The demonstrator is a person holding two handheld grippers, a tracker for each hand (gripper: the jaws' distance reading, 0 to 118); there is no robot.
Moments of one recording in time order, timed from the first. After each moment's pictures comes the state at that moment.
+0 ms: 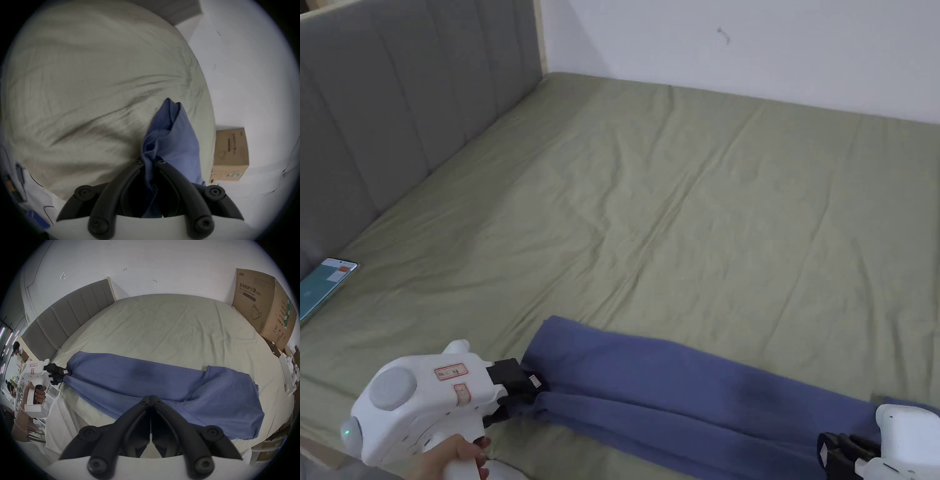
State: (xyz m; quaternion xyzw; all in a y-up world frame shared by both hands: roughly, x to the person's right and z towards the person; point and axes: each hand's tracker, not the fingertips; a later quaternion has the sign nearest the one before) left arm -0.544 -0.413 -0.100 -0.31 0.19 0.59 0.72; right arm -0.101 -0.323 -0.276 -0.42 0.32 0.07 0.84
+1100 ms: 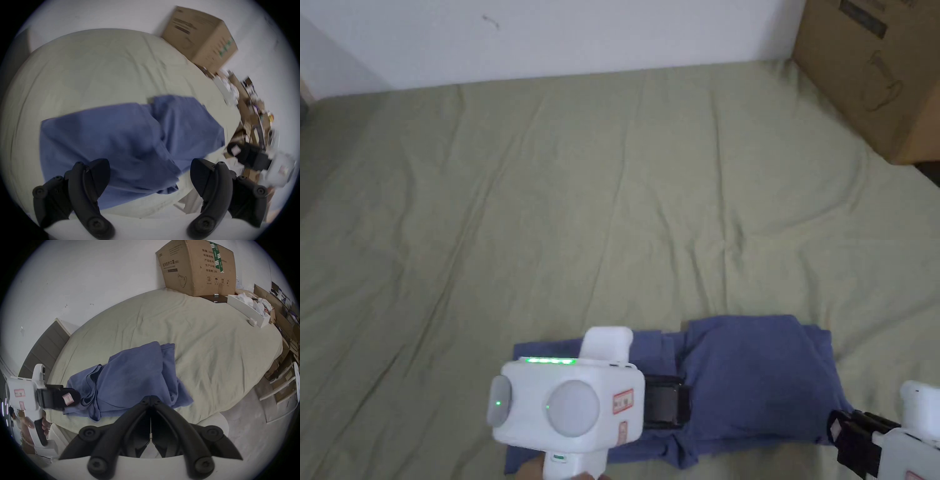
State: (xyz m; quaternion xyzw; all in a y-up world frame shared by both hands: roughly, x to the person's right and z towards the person) left arm -0.234 -0.339 -0.281 -0.48 -0.07 0.18 0.86; right arm 0.098 -0.329 -0.270 -0.44 0.12 -0.09 0.89
